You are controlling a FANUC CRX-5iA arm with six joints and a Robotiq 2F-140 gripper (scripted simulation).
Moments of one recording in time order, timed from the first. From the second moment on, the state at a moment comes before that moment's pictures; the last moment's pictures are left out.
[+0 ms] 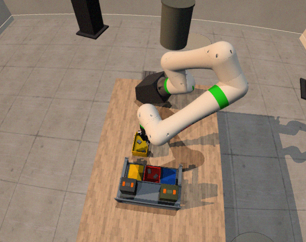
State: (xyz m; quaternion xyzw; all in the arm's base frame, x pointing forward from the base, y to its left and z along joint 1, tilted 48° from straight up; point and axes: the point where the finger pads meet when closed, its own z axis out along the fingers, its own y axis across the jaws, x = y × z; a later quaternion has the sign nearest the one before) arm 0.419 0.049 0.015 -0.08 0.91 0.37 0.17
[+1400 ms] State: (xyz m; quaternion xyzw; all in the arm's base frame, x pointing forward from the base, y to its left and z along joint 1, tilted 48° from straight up) arm 0.422 0.040 0.007 -0.08 0.91 0.37 0.17
